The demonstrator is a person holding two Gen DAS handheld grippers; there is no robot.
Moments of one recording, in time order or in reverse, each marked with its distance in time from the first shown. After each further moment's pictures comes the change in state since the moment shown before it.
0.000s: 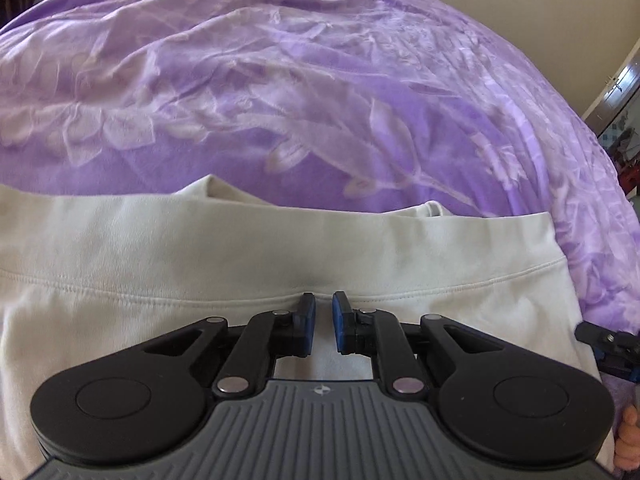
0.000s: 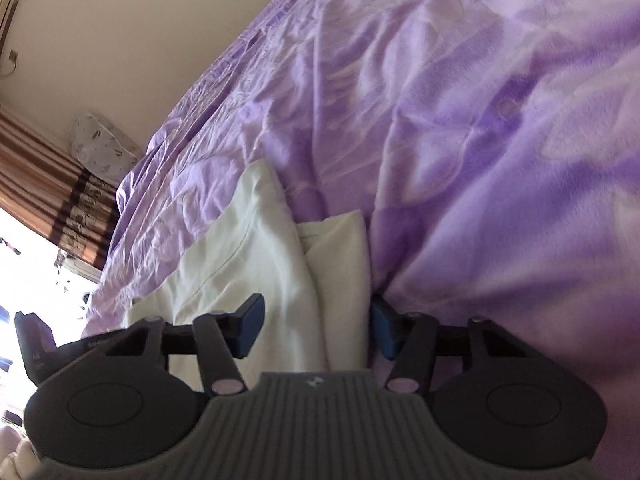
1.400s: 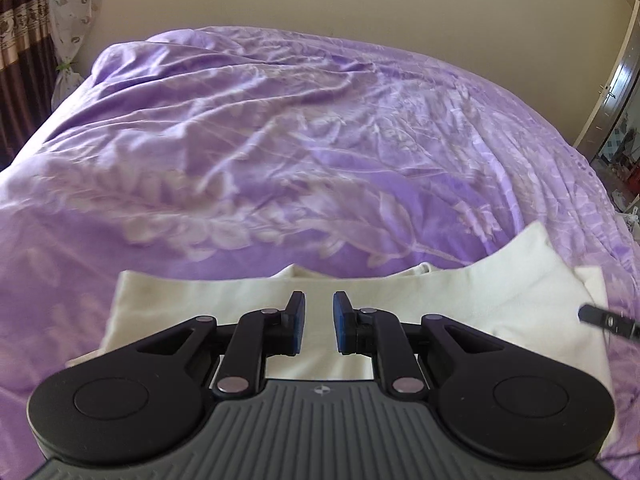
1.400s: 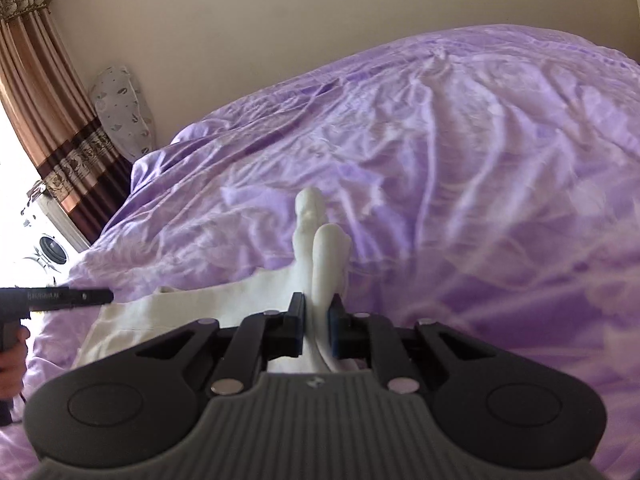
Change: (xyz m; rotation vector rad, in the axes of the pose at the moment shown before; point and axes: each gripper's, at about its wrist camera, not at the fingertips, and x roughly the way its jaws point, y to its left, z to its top) left arm -0.128 0.009 0.015 0.073 -0.139 0.086; right arm -0.048 0.152 -0.017 -0.378 -0.146 -0.149
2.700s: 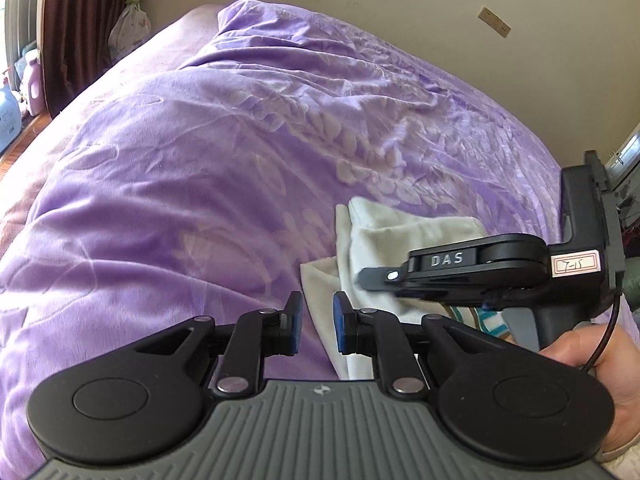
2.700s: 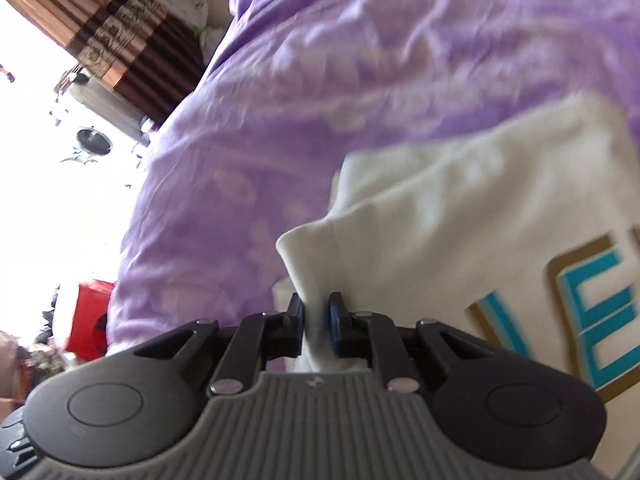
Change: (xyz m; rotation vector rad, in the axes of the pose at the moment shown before) left arm -0.092 0.210 -0.073 -0.207 0.022 -0.076; right arm 0.185 0.334 -0.078 0.017 0.488 0.149
